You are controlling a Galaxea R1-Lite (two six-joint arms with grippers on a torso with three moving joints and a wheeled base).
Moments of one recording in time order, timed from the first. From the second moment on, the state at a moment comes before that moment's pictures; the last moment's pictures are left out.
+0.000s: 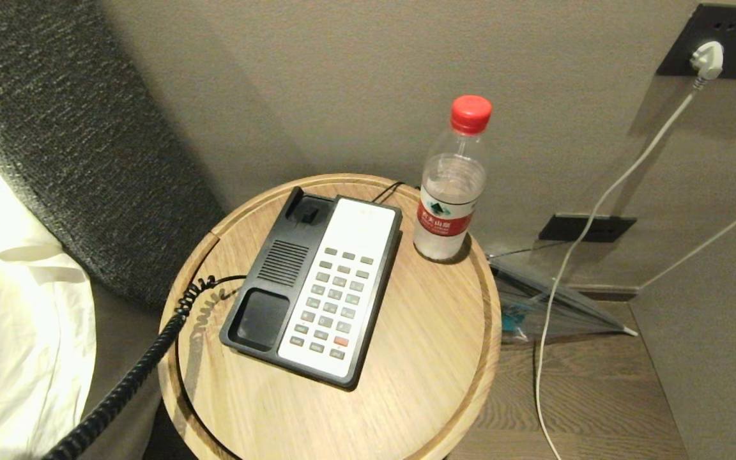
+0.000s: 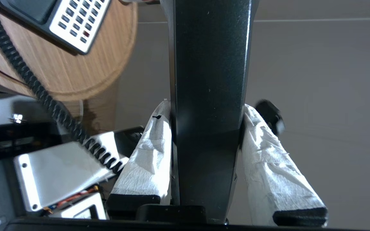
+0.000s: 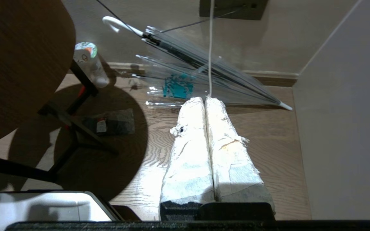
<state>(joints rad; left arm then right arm) -0.72 0.76 -1.58 0.91 -0.17 -1.07 0.00 0.04 0.00 -0.01 0.00 -0.04</state>
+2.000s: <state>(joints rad) -0.73 0.59 -1.39 0.93 -0.37 -1.00 0.00 0.32 -0.85 0.48 0.31 0.15</state>
